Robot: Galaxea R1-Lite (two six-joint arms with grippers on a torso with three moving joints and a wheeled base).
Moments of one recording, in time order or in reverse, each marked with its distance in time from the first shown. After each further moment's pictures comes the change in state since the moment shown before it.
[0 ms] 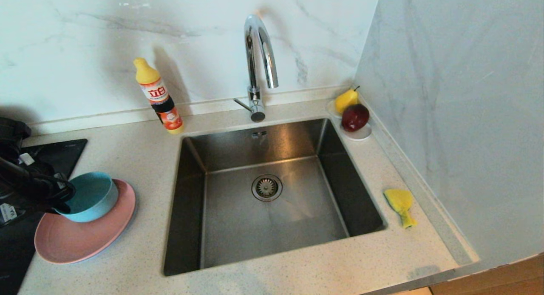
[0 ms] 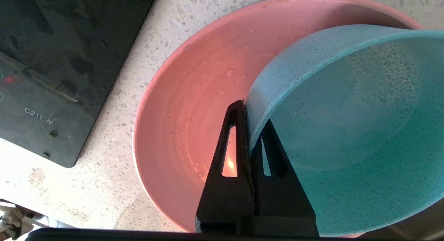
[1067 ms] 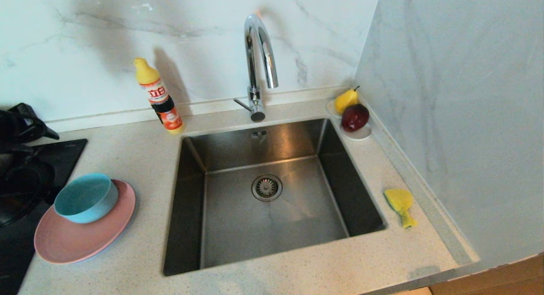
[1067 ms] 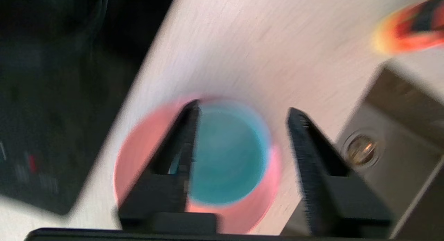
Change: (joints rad) left arm -0.014 -0.139 -0.288 -0.002 -0.079 0.031; right arm 0.000 0.000 0.000 0.000 0.000 0.000
